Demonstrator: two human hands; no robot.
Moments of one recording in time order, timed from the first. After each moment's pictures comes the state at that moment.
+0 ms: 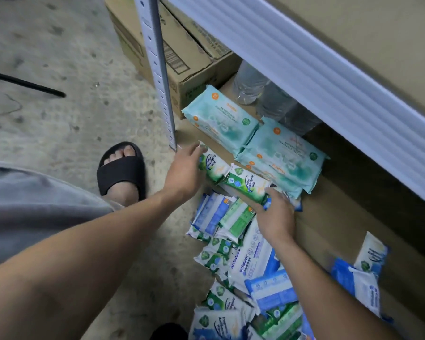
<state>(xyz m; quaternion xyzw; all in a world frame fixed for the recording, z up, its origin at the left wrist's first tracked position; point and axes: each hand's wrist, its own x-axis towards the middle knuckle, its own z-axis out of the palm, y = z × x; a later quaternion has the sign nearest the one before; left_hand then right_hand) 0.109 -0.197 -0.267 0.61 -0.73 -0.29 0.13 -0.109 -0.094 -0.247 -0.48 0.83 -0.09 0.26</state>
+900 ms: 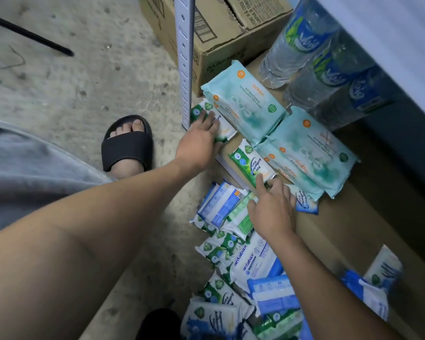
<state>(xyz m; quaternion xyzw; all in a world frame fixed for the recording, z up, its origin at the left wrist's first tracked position) 0.109 -0.235 -0.293 0.60 -0.76 -0.25 0.07 -0.083 -0.110 -0.263 -0.64 0.74 0.12 0.15</state>
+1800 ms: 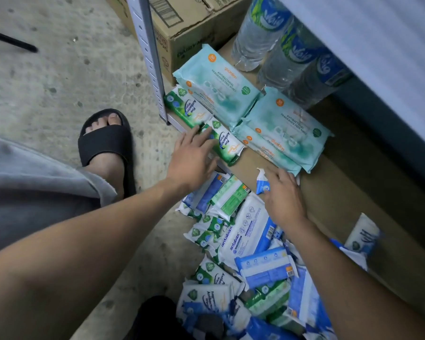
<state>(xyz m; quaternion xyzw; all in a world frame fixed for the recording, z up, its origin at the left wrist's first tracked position) 0.082 -0.168 -0.296 0.55 -0.79 -0.25 0.13 -0.157 -0.089 -0.265 -0.66 0.73 0.07 0.18</state>
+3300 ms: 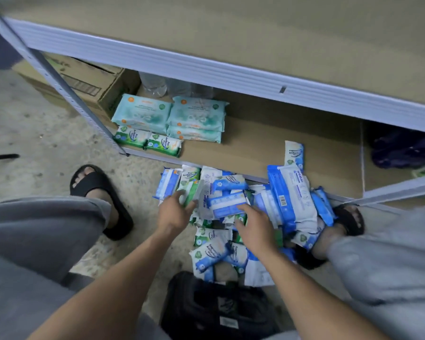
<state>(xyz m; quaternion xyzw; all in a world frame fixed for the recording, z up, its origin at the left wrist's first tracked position) 0.067 0.003 -0.201 0.61 -0.66 -0.43 0.00 -0.107 0.150 -0.198 -0.39 0.85 -0.17 0.30</state>
